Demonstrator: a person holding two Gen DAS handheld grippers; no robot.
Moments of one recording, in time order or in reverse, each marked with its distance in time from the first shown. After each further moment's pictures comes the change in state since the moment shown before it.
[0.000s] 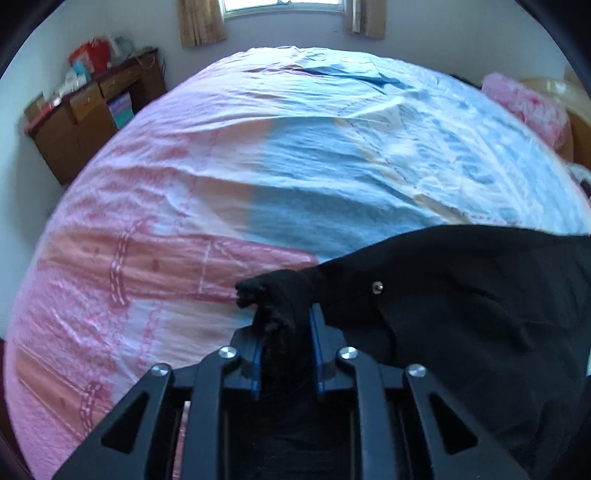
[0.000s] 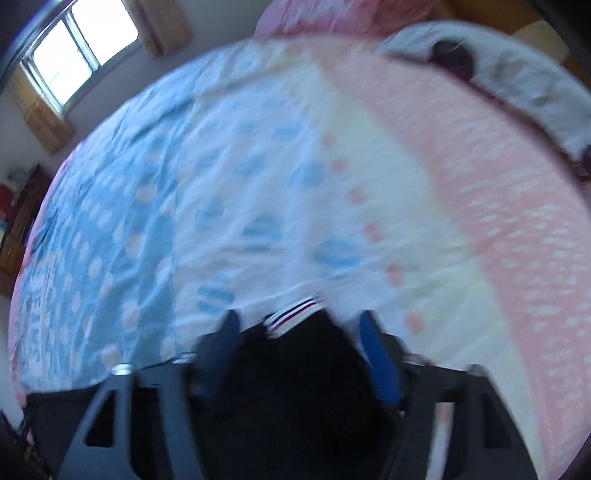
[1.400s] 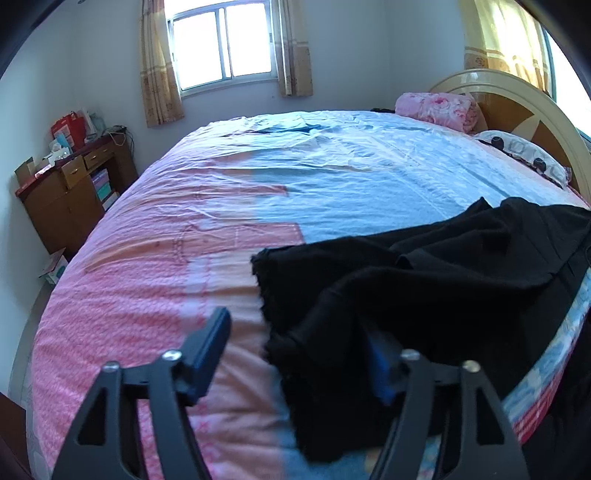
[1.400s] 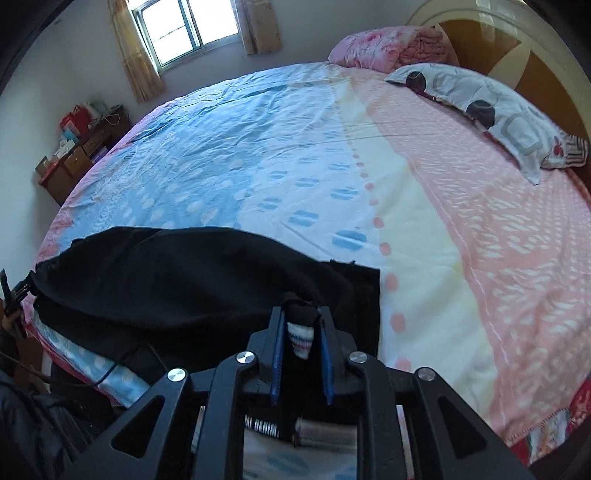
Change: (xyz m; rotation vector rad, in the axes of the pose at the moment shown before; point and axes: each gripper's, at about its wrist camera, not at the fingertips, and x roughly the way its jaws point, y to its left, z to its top) left arm -0.164 0.065 -0.206 0.209 -0.311 -0.148; right arm -0.264 -0.111 -0.366 -0.242 -0.188 0.131
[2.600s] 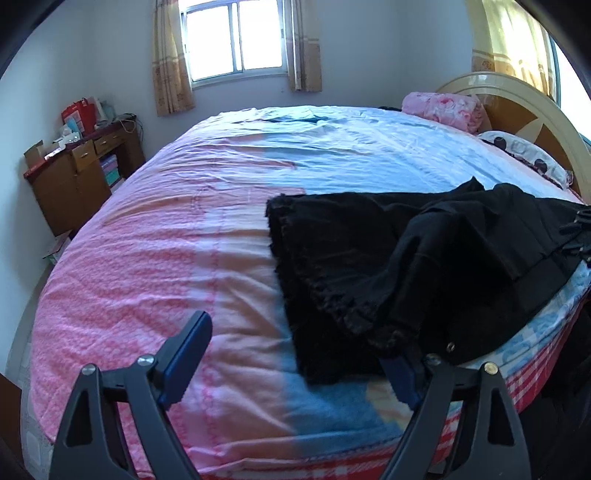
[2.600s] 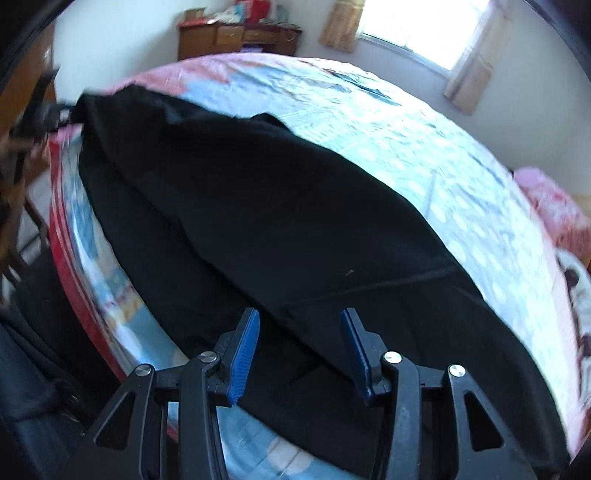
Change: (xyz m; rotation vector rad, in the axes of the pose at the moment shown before) left arm -0.024 0.002 -0.043 -0.038 0.019 0.008; right arm 0.121 0.385 -0.067 -0.801 0.016 0.051
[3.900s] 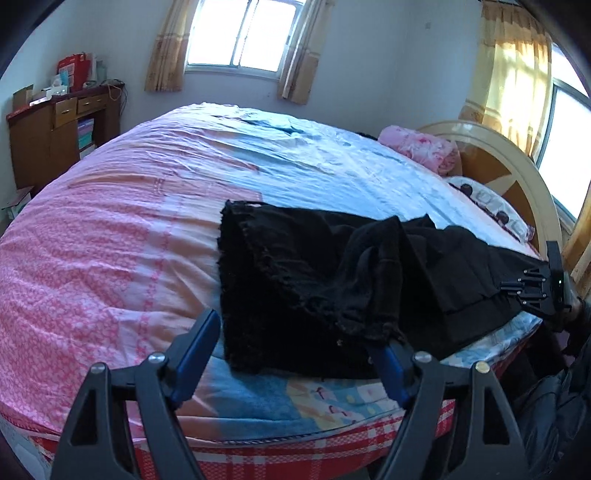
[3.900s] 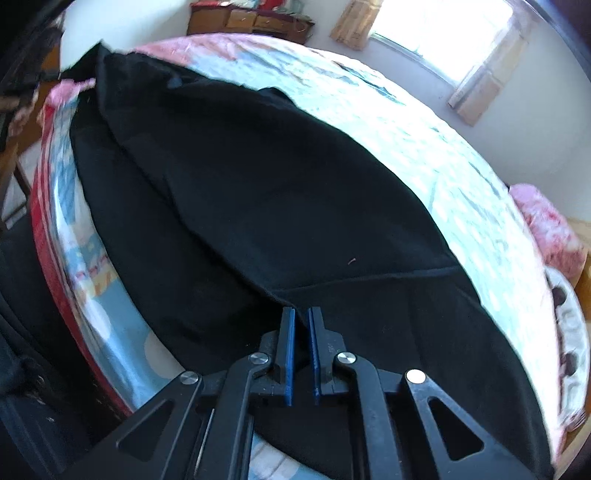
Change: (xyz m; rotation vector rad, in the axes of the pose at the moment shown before) left arm -0.014 -0.004 -0.004 -0.179 -0.026 -0.222; right arm 0.015 0.008 -0.004 -0.072 0.013 -0.079
